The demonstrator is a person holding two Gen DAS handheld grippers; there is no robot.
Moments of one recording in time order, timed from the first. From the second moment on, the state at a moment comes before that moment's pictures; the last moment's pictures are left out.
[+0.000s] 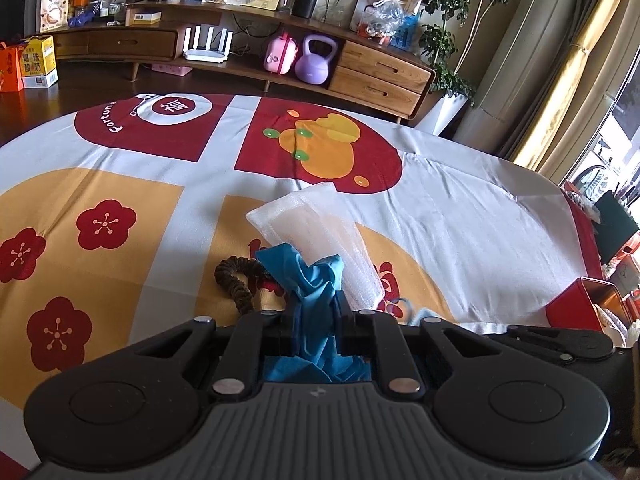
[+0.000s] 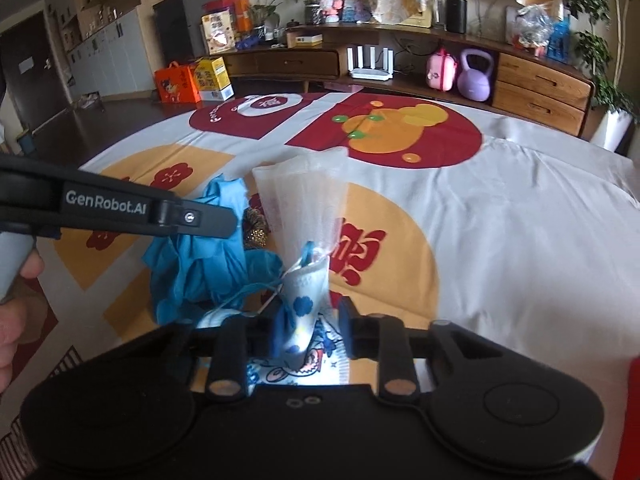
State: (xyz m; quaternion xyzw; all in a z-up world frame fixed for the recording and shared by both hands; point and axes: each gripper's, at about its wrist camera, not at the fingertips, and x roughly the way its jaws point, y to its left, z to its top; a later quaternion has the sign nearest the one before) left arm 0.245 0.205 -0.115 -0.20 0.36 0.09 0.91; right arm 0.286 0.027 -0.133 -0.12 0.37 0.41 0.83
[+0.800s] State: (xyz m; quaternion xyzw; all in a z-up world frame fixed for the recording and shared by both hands) left arm 0.185 0.125 -0.039 -0.17 0.34 0.02 0.92; right arm 0.227 -0.106 -0.040 -0.05 0.34 0.38 0.86
